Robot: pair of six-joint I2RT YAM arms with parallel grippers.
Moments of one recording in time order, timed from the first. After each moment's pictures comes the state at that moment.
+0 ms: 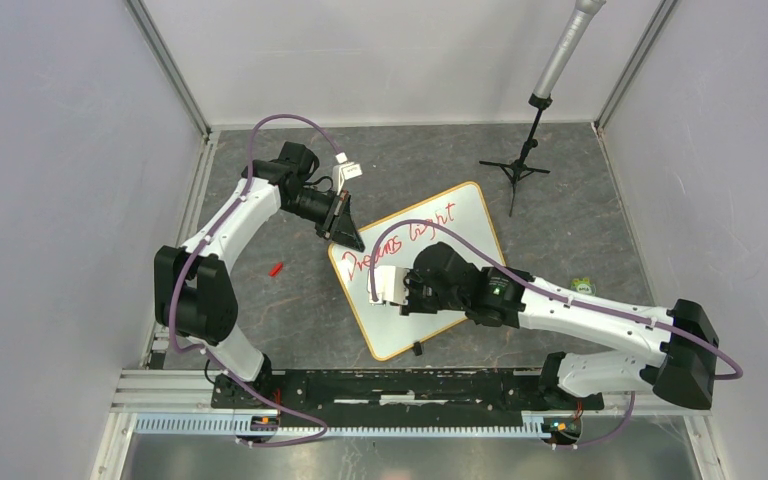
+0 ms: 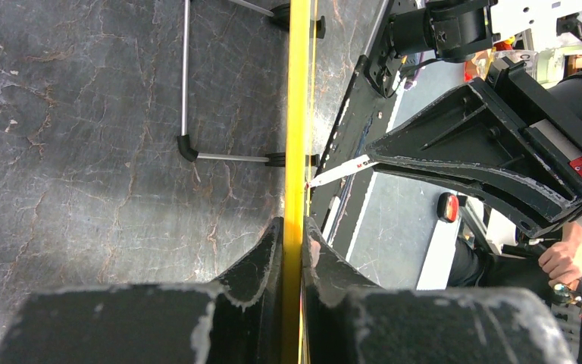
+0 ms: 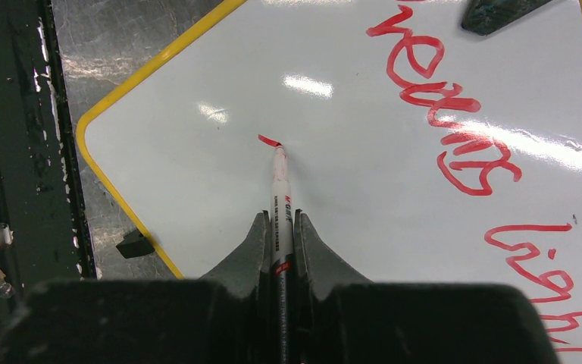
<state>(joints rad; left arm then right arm) -0.28 1.64 1.38 -1.03 1.01 0.30 1.12 1.23 0.94 -0.41 -0.01 -0.51</state>
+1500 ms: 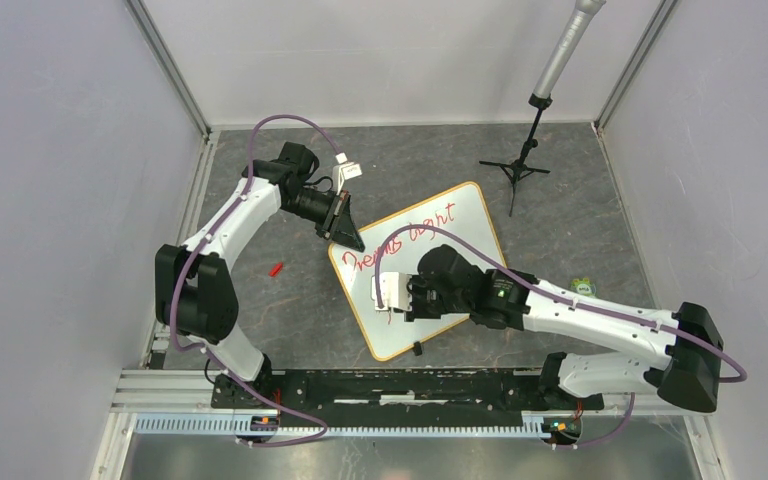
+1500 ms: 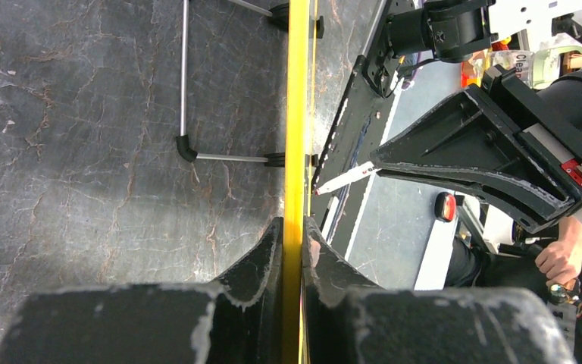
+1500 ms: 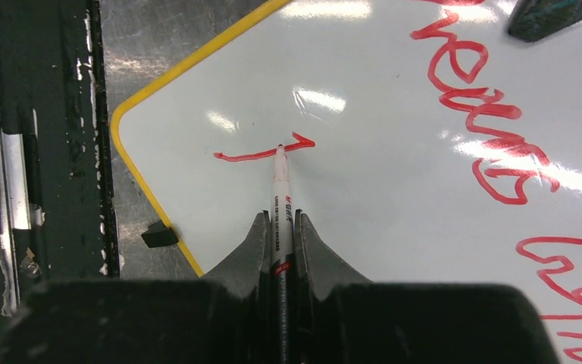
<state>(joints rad) -0.28 1.65 1.38 -1.03 1.02 0.31 1.12 1.20 0.92 -0.43 -0.10 -0.52</state>
